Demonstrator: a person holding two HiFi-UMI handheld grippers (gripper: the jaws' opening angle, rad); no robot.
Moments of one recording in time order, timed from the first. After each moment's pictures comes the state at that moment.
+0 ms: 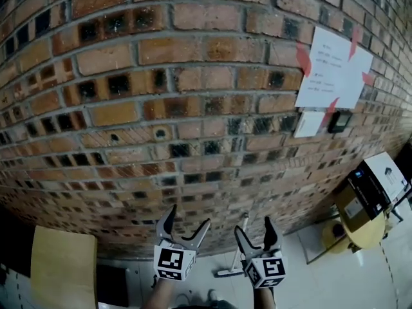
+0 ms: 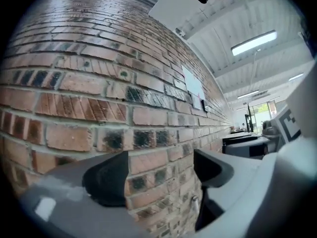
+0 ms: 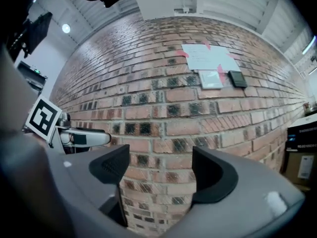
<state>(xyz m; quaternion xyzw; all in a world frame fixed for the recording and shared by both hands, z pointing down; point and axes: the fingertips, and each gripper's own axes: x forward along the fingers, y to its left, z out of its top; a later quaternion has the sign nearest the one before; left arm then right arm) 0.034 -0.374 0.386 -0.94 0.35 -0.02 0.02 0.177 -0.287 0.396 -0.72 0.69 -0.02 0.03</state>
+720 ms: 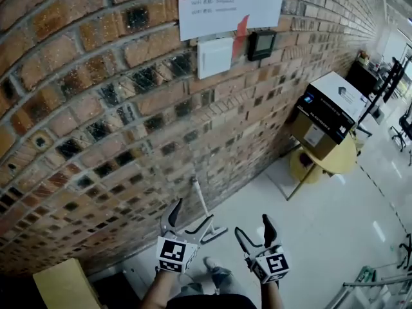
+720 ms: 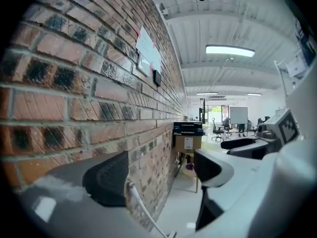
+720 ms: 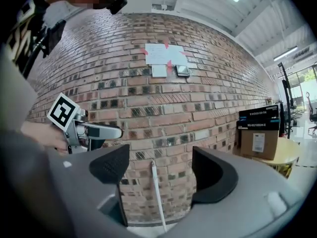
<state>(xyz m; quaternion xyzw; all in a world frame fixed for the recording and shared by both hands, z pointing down) 0.195 -0.267 0.498 -0.99 0.09 -0.12 -0.01 0.267 -0.127 0.512 -0.81 0.58 -0.09 0.01</state>
